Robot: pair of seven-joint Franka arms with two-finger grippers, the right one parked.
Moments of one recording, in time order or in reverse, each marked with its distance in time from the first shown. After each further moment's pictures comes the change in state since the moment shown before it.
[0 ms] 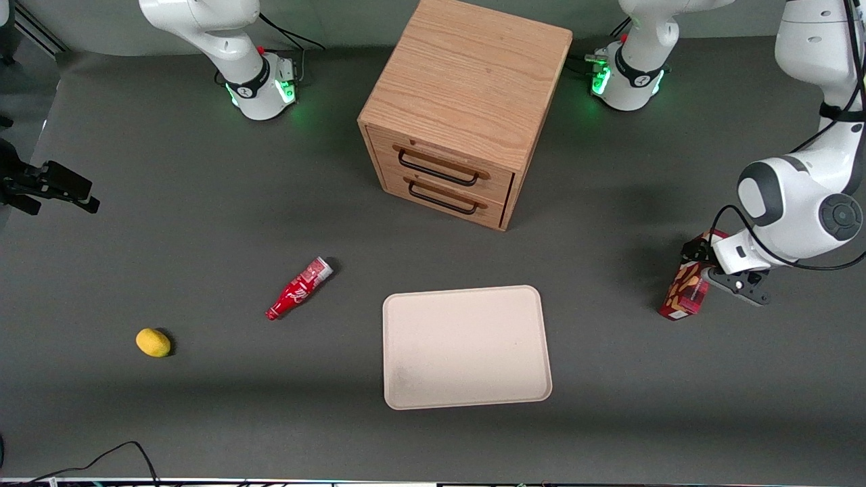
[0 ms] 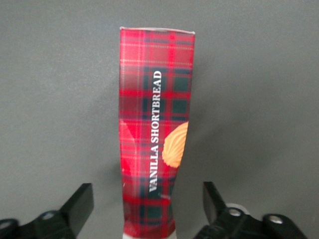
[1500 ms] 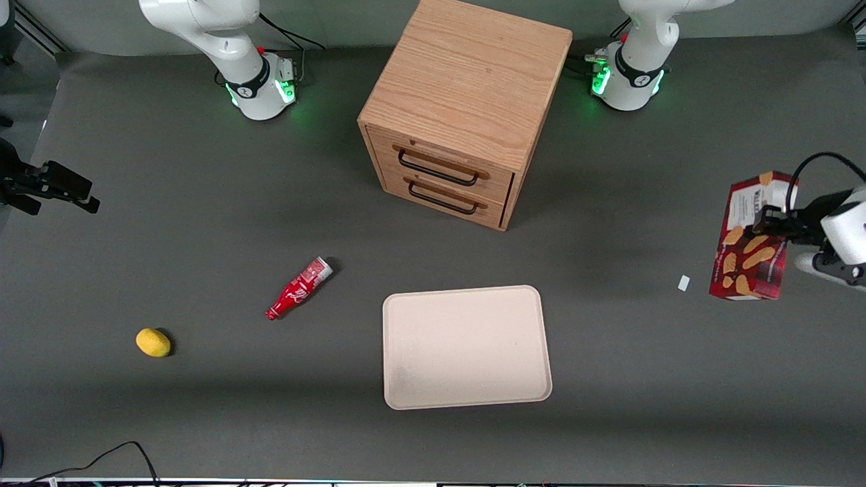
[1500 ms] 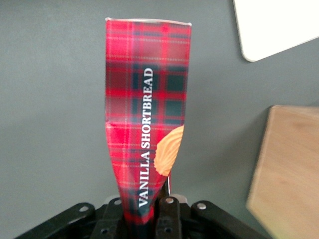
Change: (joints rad) arm -0.001 -0.140 -0.071 0.650 -0.015 -0.974 -0.451
